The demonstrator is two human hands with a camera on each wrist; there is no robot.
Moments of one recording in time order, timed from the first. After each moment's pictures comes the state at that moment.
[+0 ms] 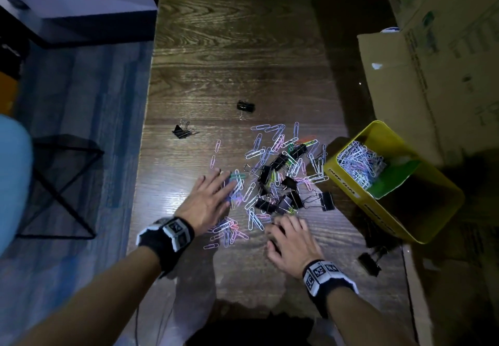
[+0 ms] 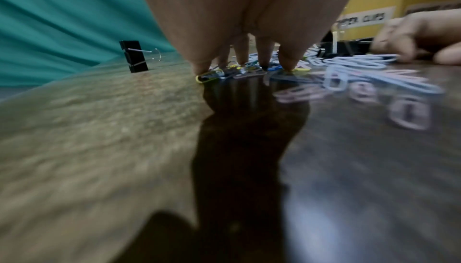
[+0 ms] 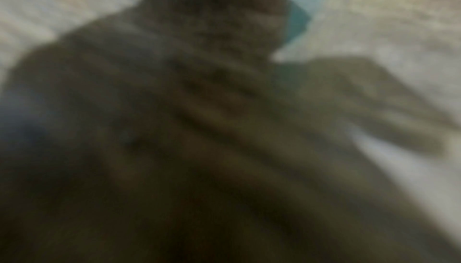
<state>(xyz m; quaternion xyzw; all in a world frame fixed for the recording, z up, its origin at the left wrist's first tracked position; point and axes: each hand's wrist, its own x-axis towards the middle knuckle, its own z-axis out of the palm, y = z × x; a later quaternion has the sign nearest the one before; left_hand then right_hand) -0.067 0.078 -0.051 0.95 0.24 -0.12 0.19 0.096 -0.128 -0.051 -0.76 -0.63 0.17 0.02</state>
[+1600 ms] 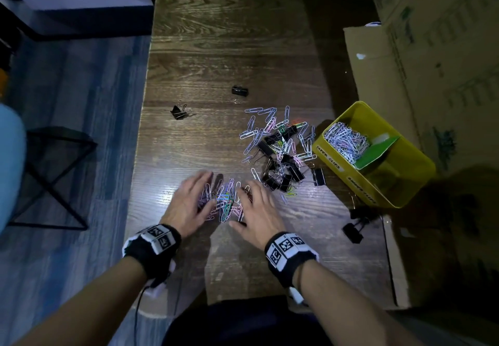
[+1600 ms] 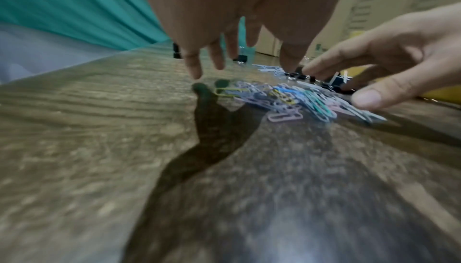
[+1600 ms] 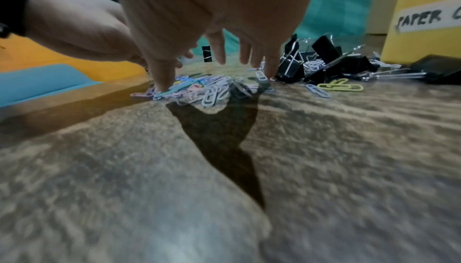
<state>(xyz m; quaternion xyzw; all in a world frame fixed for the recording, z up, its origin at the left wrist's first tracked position) -0.117 0.029 -0.043 0.89 0.34 0.04 0.30 0.044 -0.098 -0.020 -0.76 -0.59 0.24 0.05</state>
